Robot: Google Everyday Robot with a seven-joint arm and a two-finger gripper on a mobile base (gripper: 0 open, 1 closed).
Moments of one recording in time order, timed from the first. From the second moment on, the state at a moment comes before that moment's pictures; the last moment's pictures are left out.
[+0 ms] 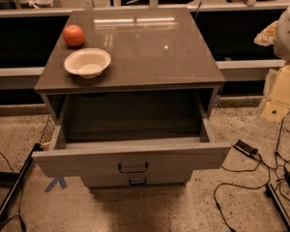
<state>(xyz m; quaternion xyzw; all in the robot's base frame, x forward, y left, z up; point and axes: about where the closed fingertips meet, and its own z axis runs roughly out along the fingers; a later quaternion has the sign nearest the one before) 0.438 -0.216 0.979 -0.60 0.78 -0.04 0.16</state>
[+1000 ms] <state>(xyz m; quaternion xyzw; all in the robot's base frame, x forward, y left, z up) 0.429 -0.189 0.877 -0.62 0.76 -0.02 0.18</state>
